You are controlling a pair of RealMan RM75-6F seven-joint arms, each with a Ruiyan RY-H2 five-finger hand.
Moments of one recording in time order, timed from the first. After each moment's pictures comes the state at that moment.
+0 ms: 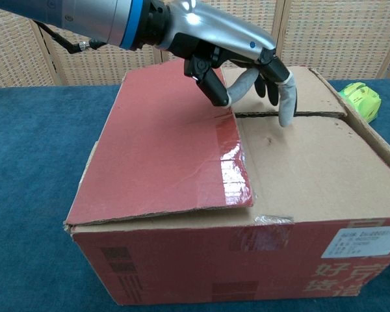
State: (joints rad) left arm -1.38 -1.22 -0.14 -1.59 1.76 0.50 -0.57; right arm 0.44 -0.37 0.19 -1.94 -1.44 1.10 0.28
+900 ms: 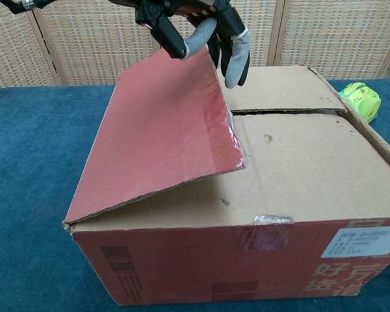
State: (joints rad) left arm -1.39 -1.01 -0.05 -1.68 1.73 0.57 -0.66; right arm 0.43 -0.38 0.23 -1.94 -1.42 1.10 0.27
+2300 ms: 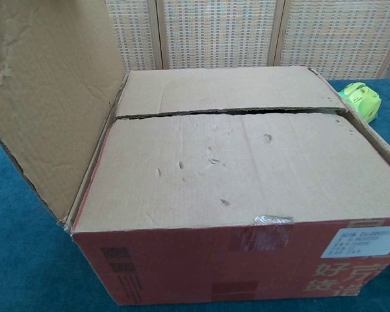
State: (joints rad) left arm -1.14 -0.49 0.00 -1.94 1.87 0.79 -0.75; right arm 0.45 -0.42 0.28 -1.94 -1.39 1.08 0.23
